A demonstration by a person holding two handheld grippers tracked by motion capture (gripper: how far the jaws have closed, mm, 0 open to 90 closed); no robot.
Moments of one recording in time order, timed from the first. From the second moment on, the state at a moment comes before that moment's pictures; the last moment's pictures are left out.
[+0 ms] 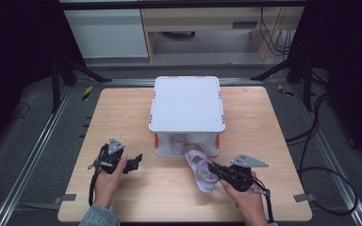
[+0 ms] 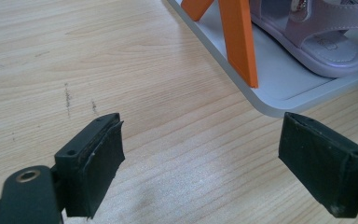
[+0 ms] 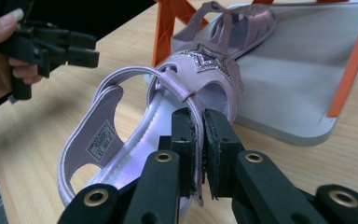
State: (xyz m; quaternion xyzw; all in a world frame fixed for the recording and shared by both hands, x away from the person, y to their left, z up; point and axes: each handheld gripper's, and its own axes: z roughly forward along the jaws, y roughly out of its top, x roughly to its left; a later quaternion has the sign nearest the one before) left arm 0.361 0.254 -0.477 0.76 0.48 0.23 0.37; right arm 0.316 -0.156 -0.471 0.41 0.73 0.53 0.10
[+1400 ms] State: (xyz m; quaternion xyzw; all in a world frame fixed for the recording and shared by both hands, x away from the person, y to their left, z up) left arm 0.361 0.254 -0.478 0.76 0.48 0.23 0.38; right arm 0.348 -0.150 -0.475 0.49 0.64 0.57 0.14
